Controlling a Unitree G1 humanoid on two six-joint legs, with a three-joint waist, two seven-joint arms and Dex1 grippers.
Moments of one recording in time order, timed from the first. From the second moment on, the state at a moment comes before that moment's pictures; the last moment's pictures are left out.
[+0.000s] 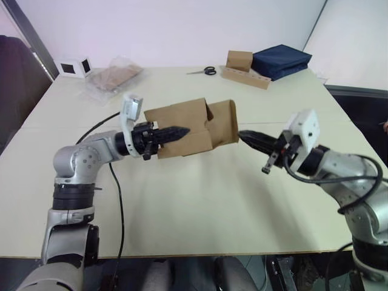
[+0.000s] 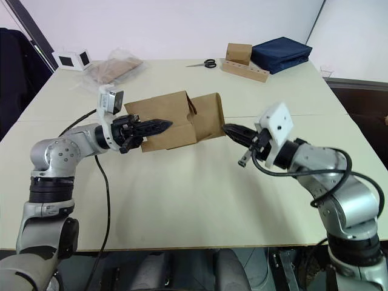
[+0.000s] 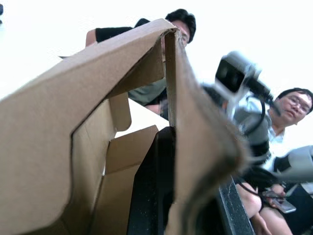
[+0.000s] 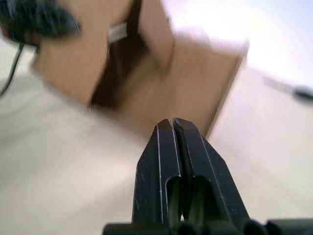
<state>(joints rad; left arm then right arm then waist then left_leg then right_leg) -0.72 0.47 0.15 0.07 -0.84 0.95 -1.13 -0.25 -0.68 -0.17 -0.60 0.59 0.71 0.61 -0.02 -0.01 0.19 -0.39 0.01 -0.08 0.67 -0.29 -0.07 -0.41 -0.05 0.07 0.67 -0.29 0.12</state>
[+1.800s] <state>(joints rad) -0.73 0.47 0.13 0.00 -0.97 1.02 -1.06 -0.48 -0.60 -0.15 -0.54 0.71 0.73 0.52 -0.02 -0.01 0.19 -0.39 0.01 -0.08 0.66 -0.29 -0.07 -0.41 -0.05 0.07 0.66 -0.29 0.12</state>
